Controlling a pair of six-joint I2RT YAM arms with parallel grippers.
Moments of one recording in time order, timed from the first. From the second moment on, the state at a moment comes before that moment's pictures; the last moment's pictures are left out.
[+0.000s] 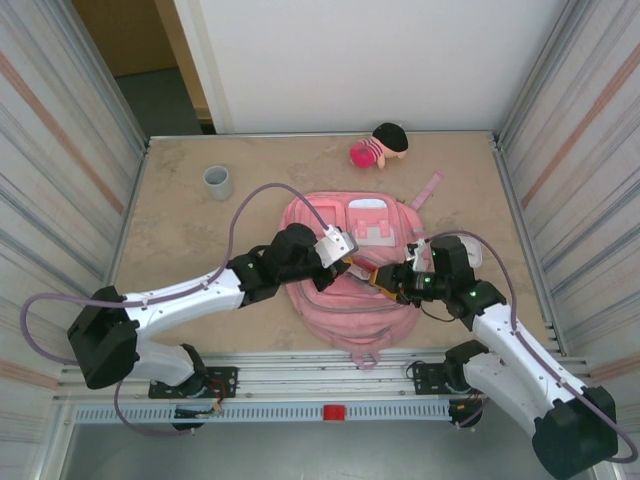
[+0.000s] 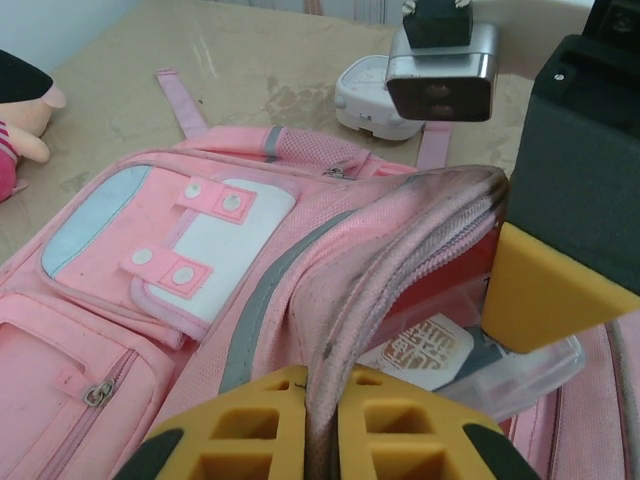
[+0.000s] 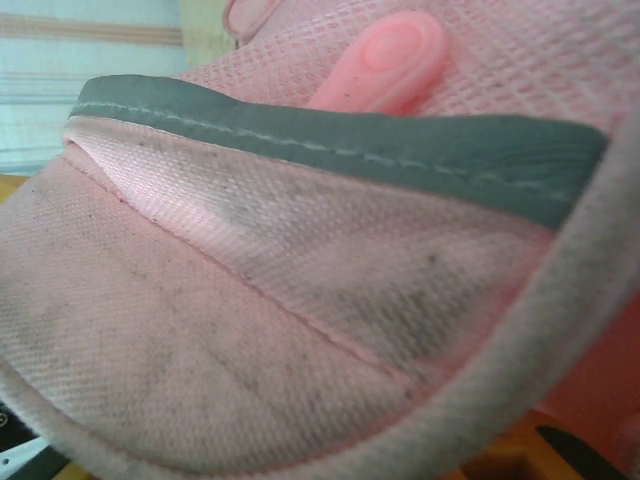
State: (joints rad) left arm -0.97 1.35 0.89 -0.02 0.10 0.16; right arm 0.38 0.80 0.48 -0.39 -0.70 0.98
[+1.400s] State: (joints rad) left arm -0.97 1.34 0.87 0.00 0.10 0.12; right arm 0.36 0.55 0.64 -0.46 -0.51 0.69
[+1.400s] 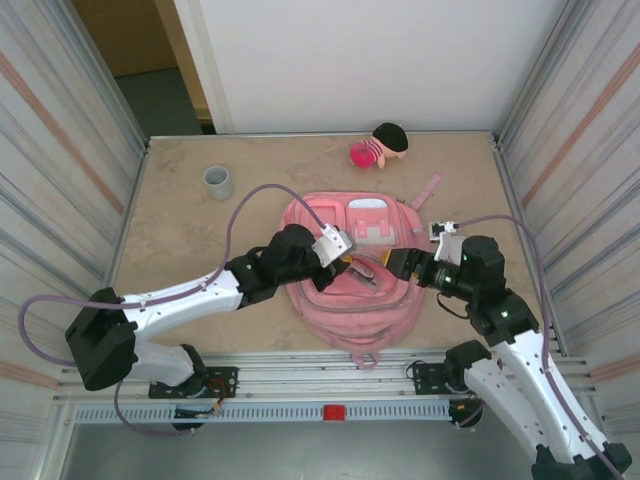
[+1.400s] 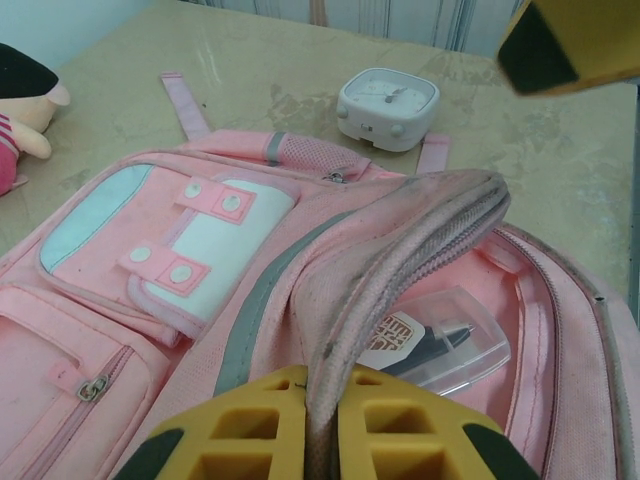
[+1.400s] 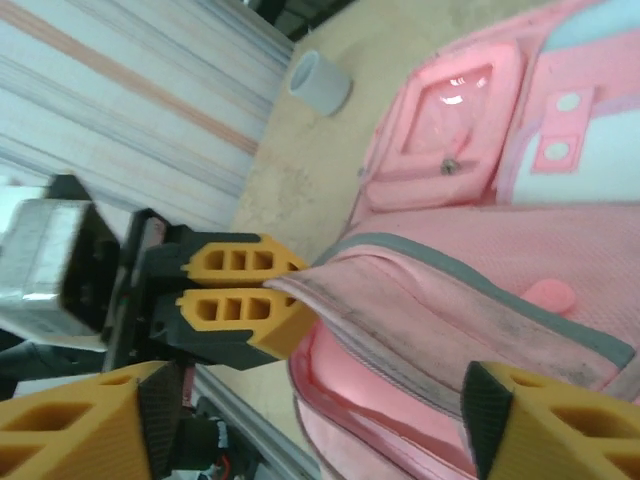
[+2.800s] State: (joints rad) left arm -0.74 1.23 0.78 0.07 0.37 -0.05; right arm 0.36 0.97 0.63 -0.24 -0.77 -0.17
